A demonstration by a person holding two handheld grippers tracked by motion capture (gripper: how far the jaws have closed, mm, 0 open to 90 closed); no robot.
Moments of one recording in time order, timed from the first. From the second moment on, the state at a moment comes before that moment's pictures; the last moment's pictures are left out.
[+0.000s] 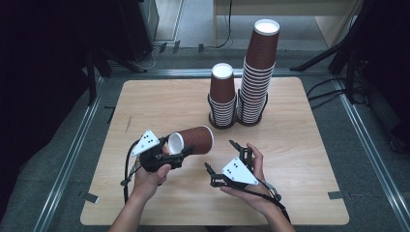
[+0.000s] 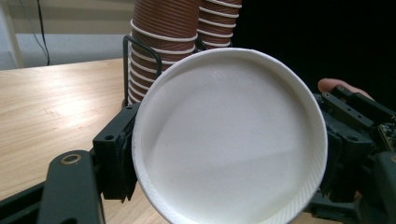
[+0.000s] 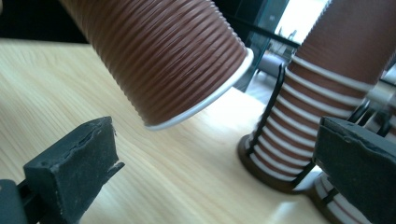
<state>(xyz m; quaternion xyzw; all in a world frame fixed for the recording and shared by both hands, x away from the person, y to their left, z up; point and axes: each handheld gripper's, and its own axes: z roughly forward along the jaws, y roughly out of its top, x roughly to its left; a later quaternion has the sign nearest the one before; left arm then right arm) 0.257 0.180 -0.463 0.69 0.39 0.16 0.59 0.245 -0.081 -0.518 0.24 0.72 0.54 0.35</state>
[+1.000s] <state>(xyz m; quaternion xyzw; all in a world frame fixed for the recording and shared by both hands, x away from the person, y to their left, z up) 0.257 0.179 -0.471 0.67 0.41 0.19 0.59 0.247 -0.076 -0.516 0.67 0.42 0.61 -0.07</state>
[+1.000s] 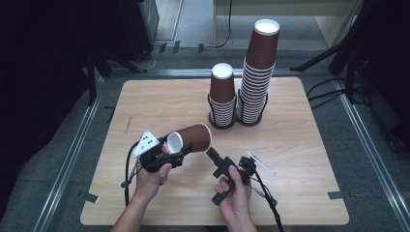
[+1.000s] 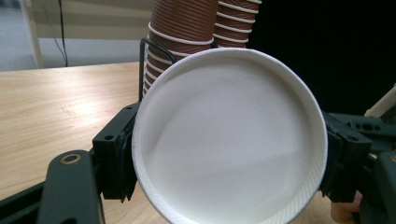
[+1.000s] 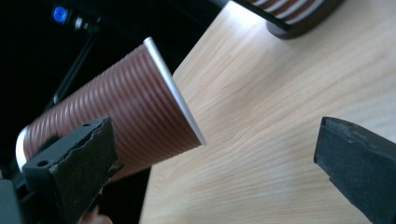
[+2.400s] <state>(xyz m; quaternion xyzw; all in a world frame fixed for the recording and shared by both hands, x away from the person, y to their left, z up) 0.252 0.168 -0.474 0.68 0.39 0.21 0.58 0.283 -0.025 -0.515 0.72 0.15 0.58 -0.35</state>
